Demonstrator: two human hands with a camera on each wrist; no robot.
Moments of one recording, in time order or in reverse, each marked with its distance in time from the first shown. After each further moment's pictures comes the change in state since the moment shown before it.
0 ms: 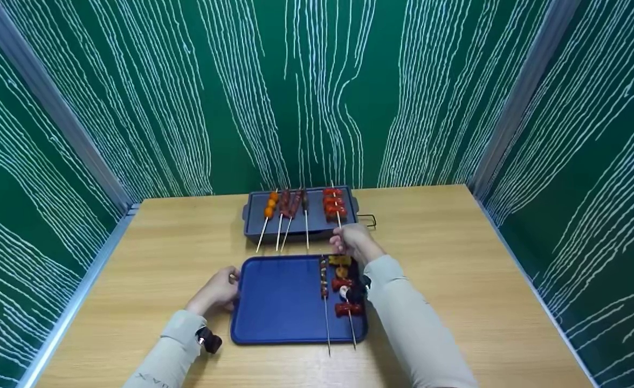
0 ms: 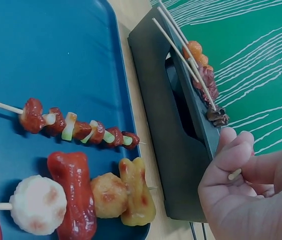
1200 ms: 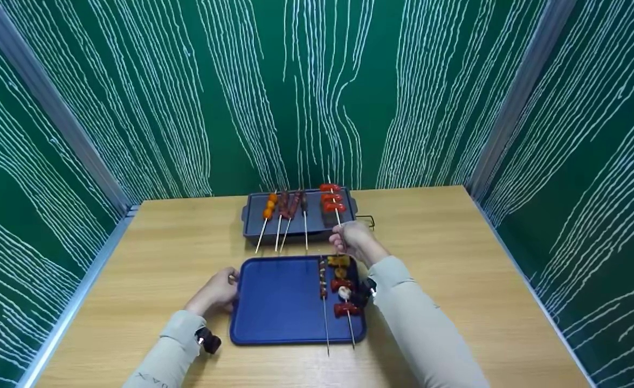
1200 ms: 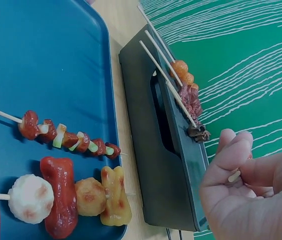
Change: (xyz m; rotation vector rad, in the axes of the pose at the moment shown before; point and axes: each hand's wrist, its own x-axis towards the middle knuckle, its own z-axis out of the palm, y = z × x) left_hand -0.002 0.003 0.000 -0.017 -0.002 -0.048; right_hand -0.024 -0.012 -0.001 -0.054 -0.028 -0.052
